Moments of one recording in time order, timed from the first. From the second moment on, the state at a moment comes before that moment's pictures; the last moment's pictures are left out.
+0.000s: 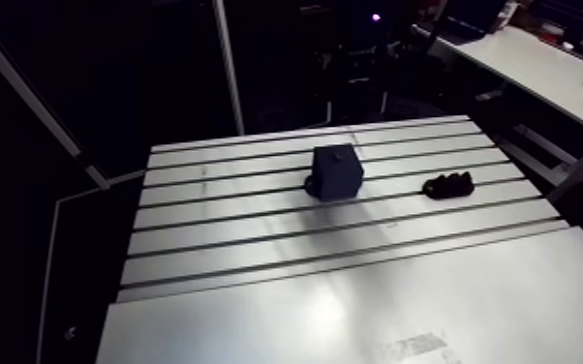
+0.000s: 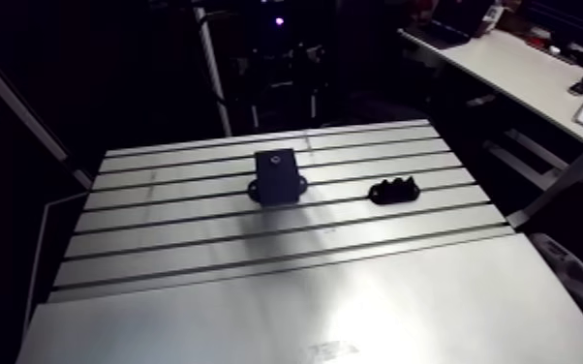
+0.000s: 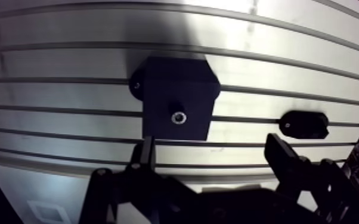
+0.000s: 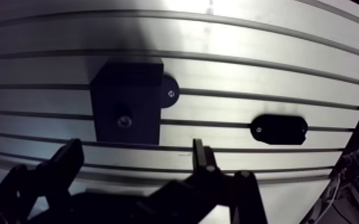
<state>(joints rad) -0.19 -1.17 1.55 -1.78 -1.66 -1.84</state>
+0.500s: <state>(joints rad) -0.18 -1.27 1.45 -1.59 -1.65 -1.78</state>
